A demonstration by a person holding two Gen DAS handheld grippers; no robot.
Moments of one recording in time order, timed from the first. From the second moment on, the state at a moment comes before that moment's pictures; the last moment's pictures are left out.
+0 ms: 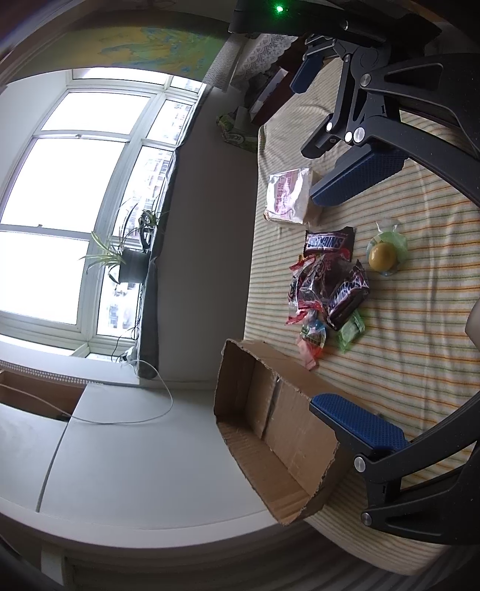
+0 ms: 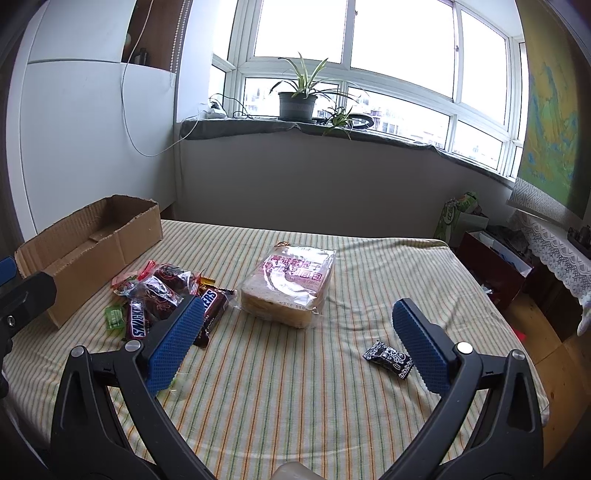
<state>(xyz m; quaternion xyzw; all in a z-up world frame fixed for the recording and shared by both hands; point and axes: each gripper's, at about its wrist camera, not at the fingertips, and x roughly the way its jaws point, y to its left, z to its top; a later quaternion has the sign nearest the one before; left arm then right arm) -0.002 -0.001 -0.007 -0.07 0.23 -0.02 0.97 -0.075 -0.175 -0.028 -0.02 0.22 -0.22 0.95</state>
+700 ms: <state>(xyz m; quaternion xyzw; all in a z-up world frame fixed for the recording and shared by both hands) 0.020 0.028 -0.039 -0.10 0.29 -0.05 0.95 -0.066 -0.181 -0.060 -0.02 0.27 -0.12 0.95</state>
